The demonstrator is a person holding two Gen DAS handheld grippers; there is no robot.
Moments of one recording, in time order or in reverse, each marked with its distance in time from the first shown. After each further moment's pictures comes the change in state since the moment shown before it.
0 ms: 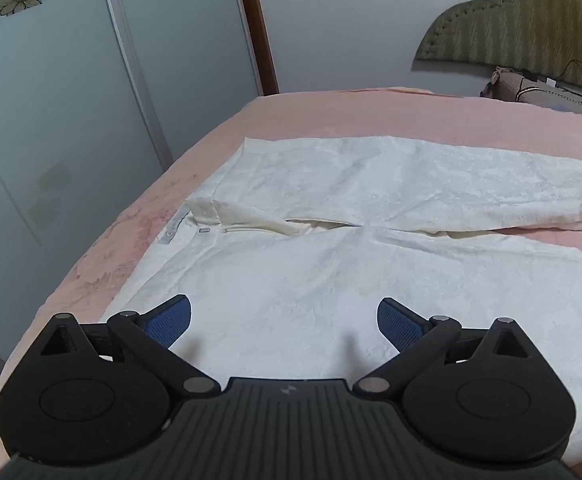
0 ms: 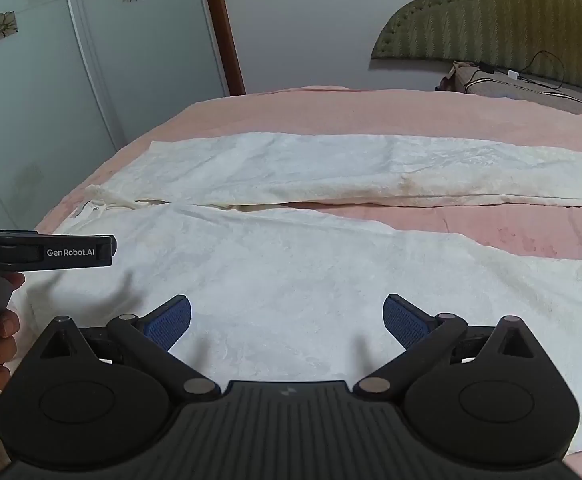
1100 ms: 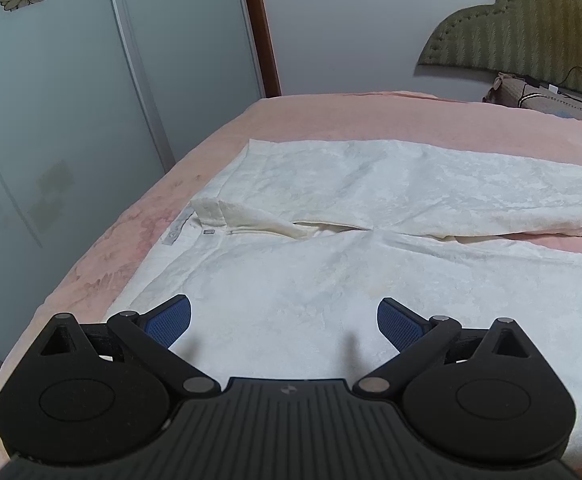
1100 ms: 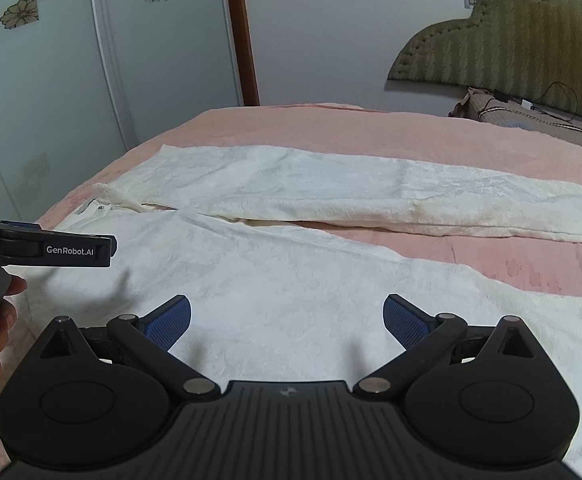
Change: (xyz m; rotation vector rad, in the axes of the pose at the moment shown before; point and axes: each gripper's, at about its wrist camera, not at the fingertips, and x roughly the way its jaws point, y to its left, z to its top) left arm 0.002 -0.001 -0.006 -0.004 -0.018 0.012; right arm 0.003 0.006 0.004 -0.088 -0.049 0.013
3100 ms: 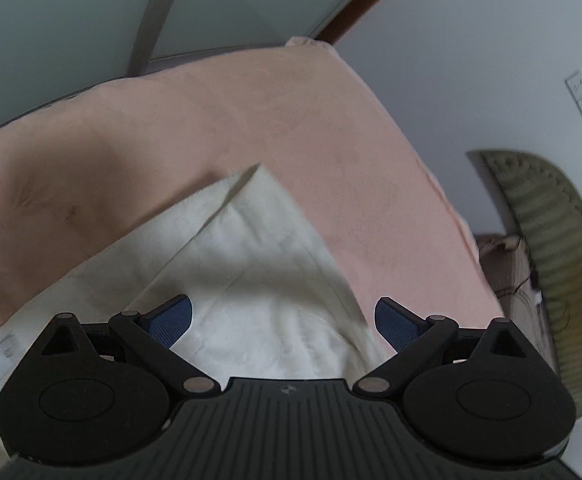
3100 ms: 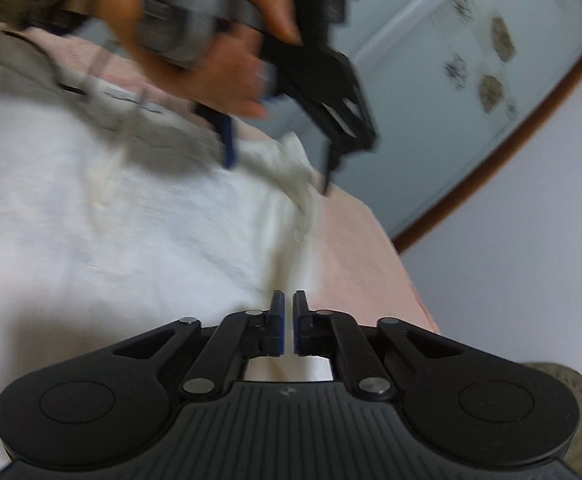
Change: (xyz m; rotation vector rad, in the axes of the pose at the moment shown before) left arm 0.275 0.101 0.172 -0.787 0.326 -0.340; right arm 0.202 0.074 0.081 -1.120 -0.255 0.239
